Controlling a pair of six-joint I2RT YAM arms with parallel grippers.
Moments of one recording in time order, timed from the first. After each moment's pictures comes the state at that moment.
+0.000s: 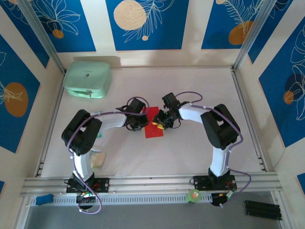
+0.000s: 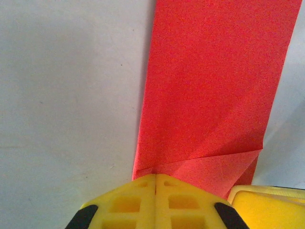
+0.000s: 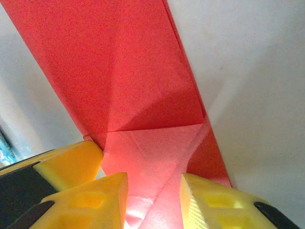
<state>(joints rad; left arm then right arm) -0.63 1.87 1.07 -0.25 0.17 -0.99 0.54 1.89 1.11 -0.37 -0.44 0.95</state>
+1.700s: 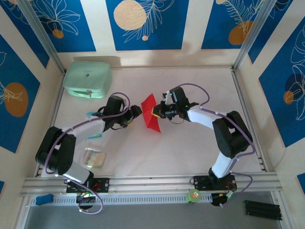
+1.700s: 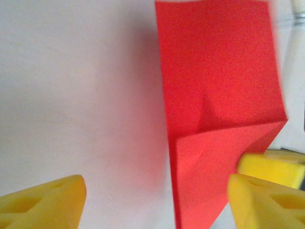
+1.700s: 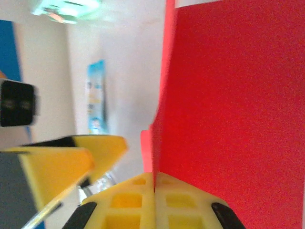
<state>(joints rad) -0.47 1.50 0.81 -0.05 0.39 -1.02 0.47 1.71 1.01 -0.04 -0.63 0.87</state>
